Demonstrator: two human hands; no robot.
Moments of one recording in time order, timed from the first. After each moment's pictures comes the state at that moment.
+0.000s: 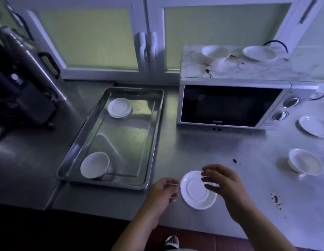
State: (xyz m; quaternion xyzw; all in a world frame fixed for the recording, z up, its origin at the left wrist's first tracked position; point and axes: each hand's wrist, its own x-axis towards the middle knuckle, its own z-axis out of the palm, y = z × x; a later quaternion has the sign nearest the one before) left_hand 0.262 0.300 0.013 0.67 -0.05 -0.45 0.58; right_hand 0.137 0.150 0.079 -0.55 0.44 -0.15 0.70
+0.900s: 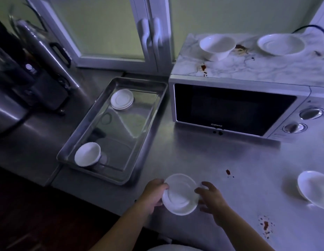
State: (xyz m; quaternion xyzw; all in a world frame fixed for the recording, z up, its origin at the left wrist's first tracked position) left_hand 0.243 0.202 -0.028 0.76 0.12 -0.44 0.46; right_hand 0.126 0.041 -0.028 -0.51 0.52 0.12 0.68
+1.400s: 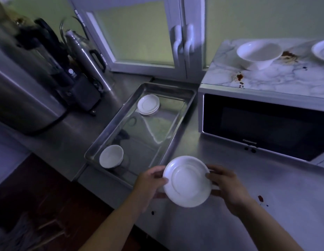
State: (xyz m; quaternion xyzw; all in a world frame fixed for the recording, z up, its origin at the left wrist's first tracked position) left_hand 0.289 0.232 0.054 0.71 0.08 -0.32 0.62; right_hand 0.202 0.018 0.034 -0.56 0.32 0.05 0.76
